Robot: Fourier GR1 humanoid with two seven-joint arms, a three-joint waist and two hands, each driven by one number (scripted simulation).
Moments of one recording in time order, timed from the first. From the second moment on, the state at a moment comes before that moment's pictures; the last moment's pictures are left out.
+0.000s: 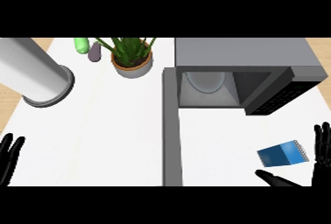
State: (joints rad) left arm 0.43 0.04 0.17 -2.21 0.22 -0.28 -0.08; right arm 0.31 -0.03 -0.12 -1.89 0.03 -0.14 -0.33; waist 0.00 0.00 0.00
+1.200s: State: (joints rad) left arm 0.47 0.02 0.23 -2.20 0.25 -0.36 -0.12; right arm 0.17 -0.17 -0.33 -1.29 -0.01 0.00 -0.64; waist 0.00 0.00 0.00
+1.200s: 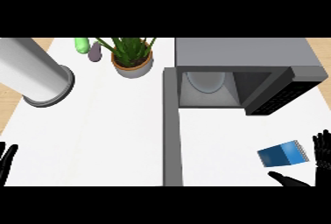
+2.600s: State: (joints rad) left arm 0.49 0.00 0.24 -2.18 0.25 -0.39 -0.13; right arm -0.16 -0.27 -0.39 -0.52 -0.03 0.12 -1.00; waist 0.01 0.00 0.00
